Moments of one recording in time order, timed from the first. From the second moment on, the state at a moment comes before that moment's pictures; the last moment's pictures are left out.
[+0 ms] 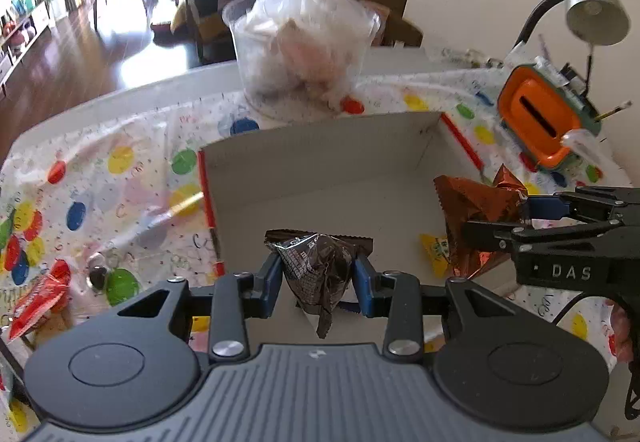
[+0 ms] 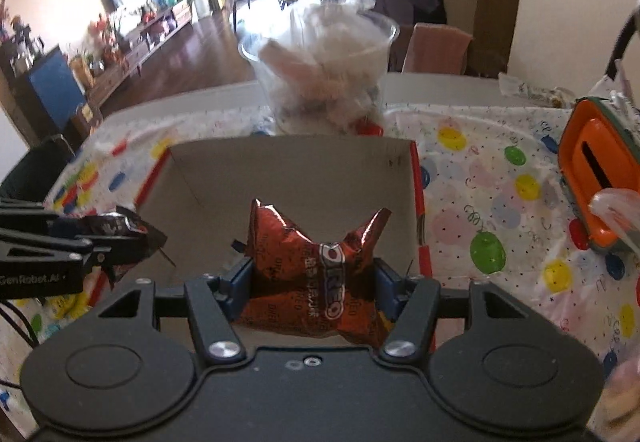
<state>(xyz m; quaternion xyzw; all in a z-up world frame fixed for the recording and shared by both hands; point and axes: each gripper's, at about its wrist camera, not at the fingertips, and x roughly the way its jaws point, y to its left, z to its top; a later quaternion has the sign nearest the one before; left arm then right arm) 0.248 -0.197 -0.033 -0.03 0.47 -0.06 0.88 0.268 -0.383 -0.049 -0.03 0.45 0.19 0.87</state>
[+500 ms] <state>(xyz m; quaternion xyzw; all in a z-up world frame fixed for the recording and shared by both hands) 0.307 -0.213 -0.073 -0.03 0.54 -0.05 0.84 0.328 -0.359 -0.096 -0.09 0.51 0.23 0.82</state>
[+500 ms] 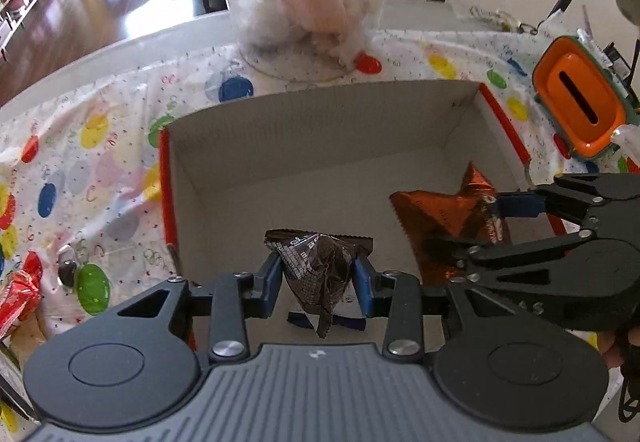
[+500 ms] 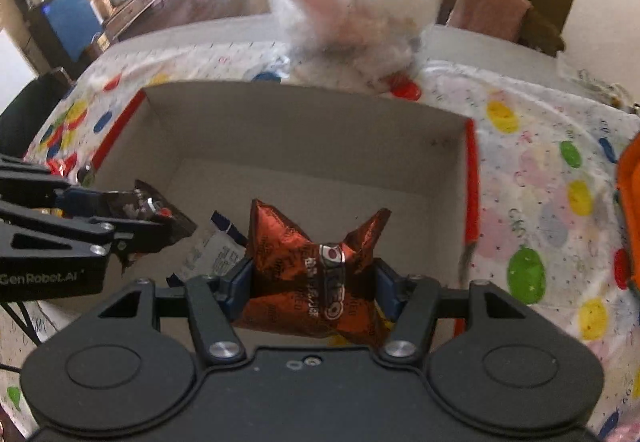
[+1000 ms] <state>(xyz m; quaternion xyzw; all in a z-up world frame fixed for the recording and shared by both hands) 0.328 -0.221 -0.095 -0.02 0.58 -0.03 0.81 0.333 -0.349 -0.110 -0.12 0.53 0.24 0.81</state>
